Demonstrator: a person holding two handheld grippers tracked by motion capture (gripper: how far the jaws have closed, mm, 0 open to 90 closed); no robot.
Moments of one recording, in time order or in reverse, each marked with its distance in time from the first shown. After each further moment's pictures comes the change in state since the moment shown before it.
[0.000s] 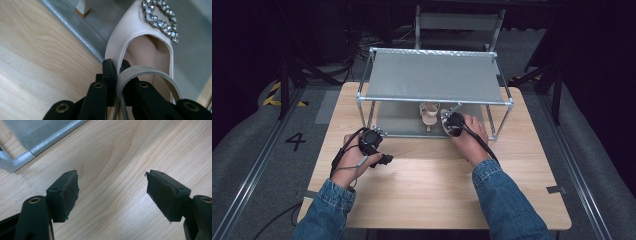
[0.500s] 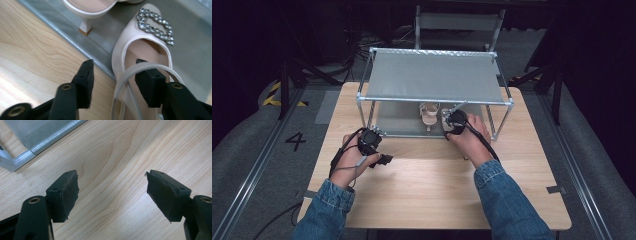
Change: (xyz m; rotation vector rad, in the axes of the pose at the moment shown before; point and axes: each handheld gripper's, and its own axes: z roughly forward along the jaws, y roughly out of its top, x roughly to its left) left arm 0.000 -0.001 -0.001 -0.003 -0.003 0.007; right arm -0.002 -0.001 -0.014 -0.098 0.046 0.125
